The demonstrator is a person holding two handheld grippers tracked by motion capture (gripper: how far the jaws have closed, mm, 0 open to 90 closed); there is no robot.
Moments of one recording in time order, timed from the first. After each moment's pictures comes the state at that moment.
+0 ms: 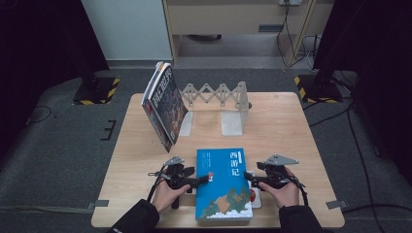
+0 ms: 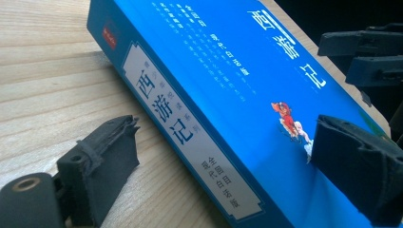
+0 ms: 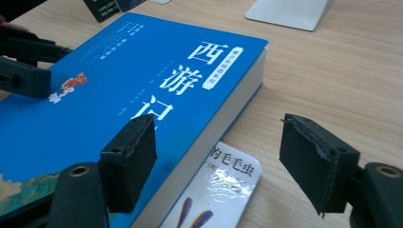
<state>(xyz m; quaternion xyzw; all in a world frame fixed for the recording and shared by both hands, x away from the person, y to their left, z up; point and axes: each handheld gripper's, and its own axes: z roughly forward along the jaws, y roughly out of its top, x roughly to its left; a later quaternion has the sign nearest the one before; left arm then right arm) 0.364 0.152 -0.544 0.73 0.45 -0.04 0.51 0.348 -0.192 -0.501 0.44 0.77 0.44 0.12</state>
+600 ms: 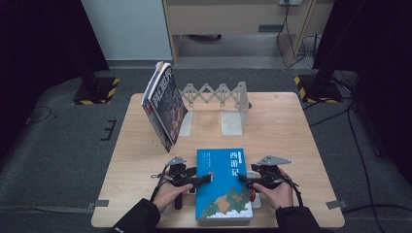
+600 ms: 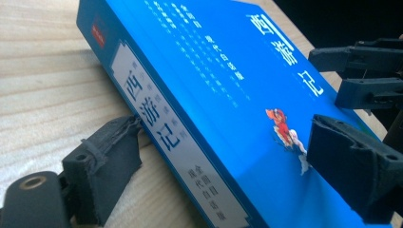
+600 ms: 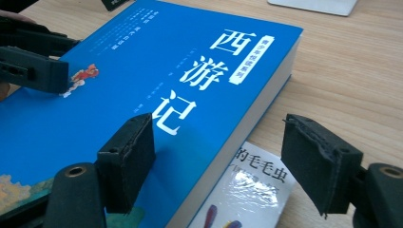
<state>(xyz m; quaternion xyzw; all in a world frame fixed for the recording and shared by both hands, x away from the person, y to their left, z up) 0.361 0.144 -0.541 0.72 0.47 -0.04 0.51 0.350 -0.177 -0.509 0.44 0.78 0.44 0.10</state>
